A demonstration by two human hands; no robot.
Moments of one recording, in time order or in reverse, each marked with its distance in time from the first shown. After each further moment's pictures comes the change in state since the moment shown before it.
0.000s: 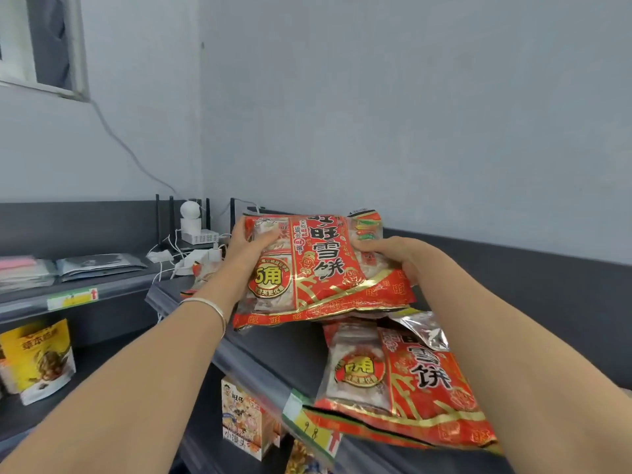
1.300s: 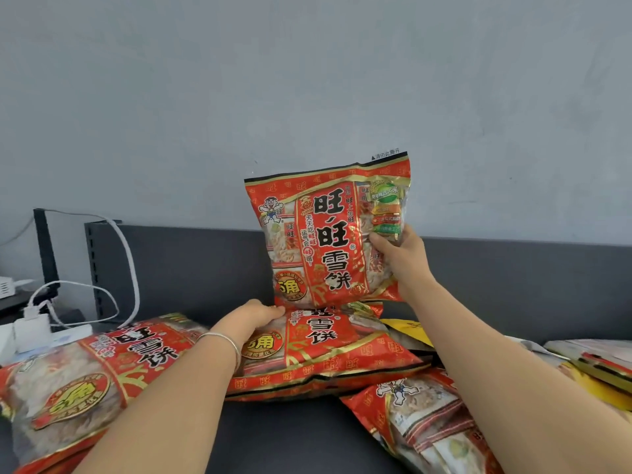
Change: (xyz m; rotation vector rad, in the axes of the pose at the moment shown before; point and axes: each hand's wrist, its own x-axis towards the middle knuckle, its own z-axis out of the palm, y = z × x) left_hand 0.207 -0.140 0.094 0.792 -0.711 -0.361; right_hand 0.105 0.027 -0.008 0.229 0.963 -0.522
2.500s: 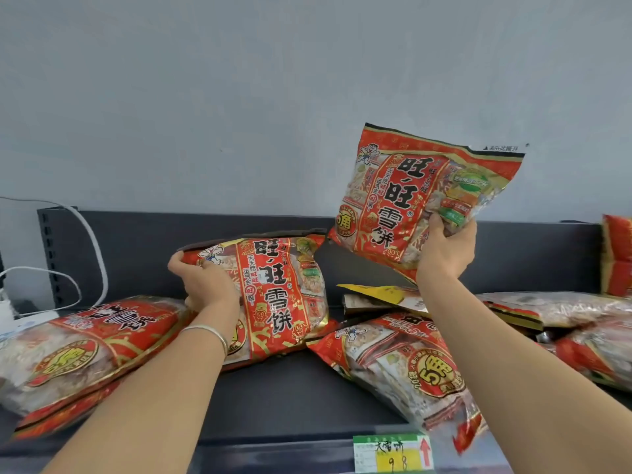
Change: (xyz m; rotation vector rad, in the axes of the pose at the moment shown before) left_hand -0.073 -0.007 0.007 -0.971 0.691 0.219; right_hand -0.084 -0.059 -0.080 -0.194 0.875 -0.099
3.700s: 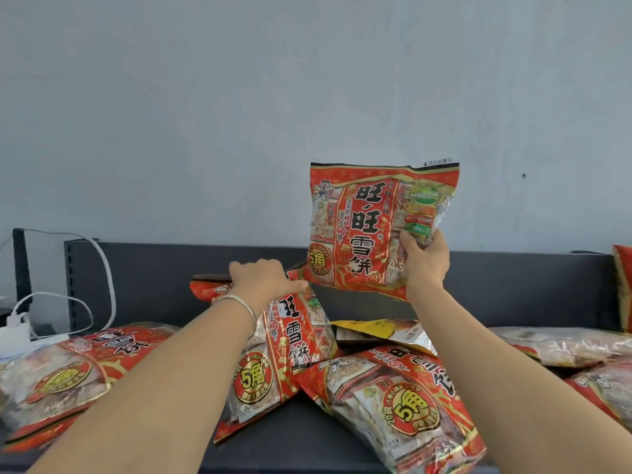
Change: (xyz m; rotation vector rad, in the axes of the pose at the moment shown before) left_hand -0.057 0.072 0.048 1.601 -0.563 0.712; right_hand 0.027 -0.012 0.010 0.040 -0.337 -0.009
